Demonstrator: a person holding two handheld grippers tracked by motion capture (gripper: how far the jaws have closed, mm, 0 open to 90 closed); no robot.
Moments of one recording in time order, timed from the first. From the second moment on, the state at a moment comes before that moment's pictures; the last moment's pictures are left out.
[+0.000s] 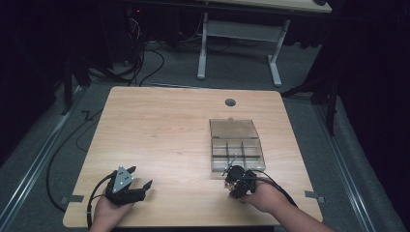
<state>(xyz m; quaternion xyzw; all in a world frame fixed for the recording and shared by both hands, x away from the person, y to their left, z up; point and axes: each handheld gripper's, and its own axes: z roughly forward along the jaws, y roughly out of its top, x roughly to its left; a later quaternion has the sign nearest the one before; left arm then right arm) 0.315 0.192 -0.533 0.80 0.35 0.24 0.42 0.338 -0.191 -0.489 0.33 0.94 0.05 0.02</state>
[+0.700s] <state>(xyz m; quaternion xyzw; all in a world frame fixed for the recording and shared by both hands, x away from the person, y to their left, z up) 0.315 0.192 -0.533 0.80 0.35 0.24 0.42 0.341 -0.191 -0.485 0.30 0.95 0.05 0.01</state>
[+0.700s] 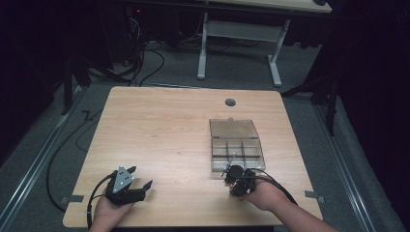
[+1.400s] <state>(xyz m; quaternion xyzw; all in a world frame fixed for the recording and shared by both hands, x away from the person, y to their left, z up) 0.315 0.191 -0.533 0.80 0.35 0.24 0.42 0.343 -0.208 -0.455 0.32 0.95 0.05 0.02</state>
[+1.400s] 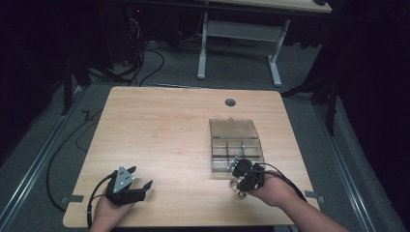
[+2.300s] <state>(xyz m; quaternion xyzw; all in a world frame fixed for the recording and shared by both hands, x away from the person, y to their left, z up) 0.315 0.191 -0.533 0.80 0.35 0.24 0.42 0.351 -0.223 -0.414 0.33 0.94 0.04 0.02</state>
